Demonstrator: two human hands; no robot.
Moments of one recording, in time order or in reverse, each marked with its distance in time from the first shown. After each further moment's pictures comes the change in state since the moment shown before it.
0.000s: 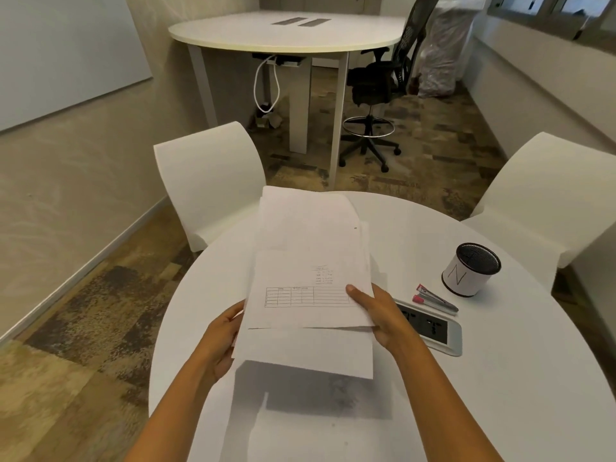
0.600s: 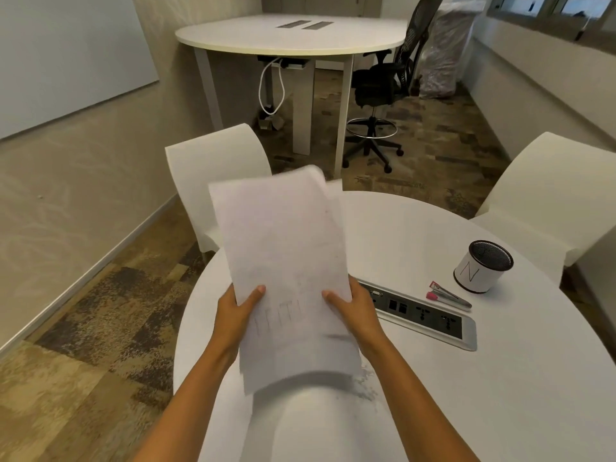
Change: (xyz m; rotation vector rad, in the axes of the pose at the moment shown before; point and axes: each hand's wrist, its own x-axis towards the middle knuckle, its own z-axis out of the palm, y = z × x) left_hand -0.011 0.025 -0.001 0.255 0.185 0.370; right_hand -0.023 0.011 0.078 -0.230 0.057 -0.253
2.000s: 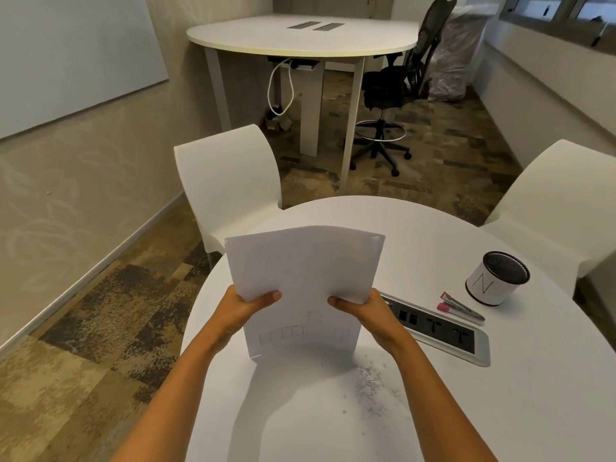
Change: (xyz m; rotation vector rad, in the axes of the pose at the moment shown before) left_hand 0.023 0.024 -0.018 0.069 -0.263 0.034; right_hand 0.029 -0.002 -0.013 0.004 -0.194 0.002
